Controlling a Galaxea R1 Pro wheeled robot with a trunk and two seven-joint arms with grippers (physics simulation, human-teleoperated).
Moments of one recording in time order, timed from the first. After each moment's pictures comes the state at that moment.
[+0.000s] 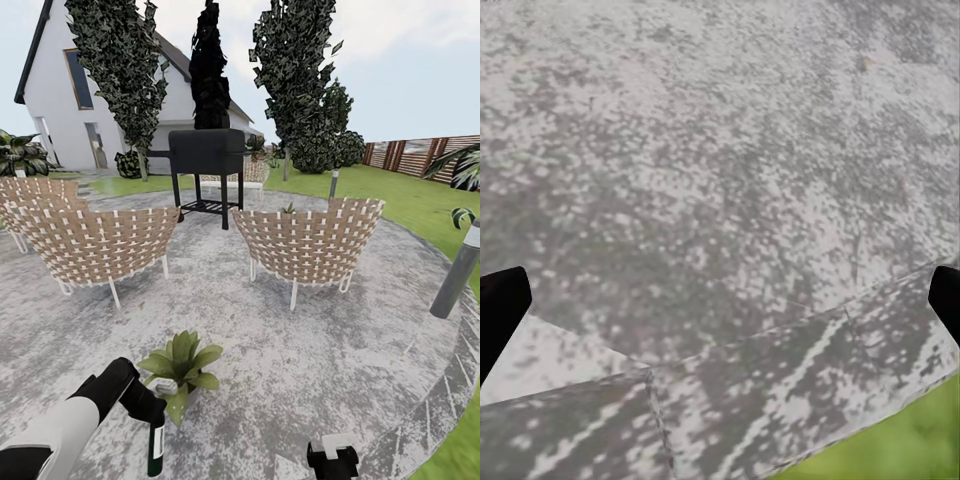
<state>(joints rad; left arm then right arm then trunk) -0.77 0.13 -0.04 -0.35 -0.49 0.80 -0.90 -0.45 0.08 -0.66 -0.09 0.89 -0.40 -0.31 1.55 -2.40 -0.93</state>
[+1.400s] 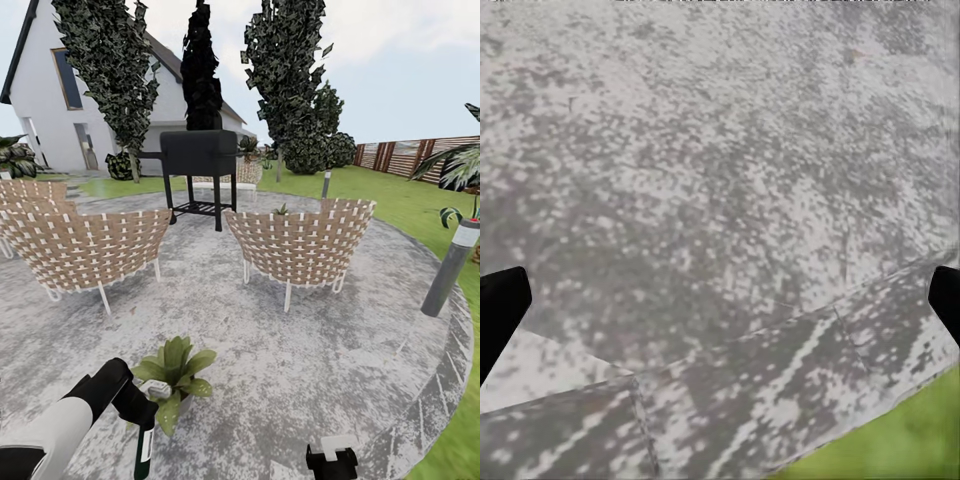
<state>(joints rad) -0.77 0.16 -0.08 -0.35 -0.51 0.81 -0.91 -0.45 0.08 -0.66 -0.08 0.89 -0.40 -0.31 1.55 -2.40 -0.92</state>
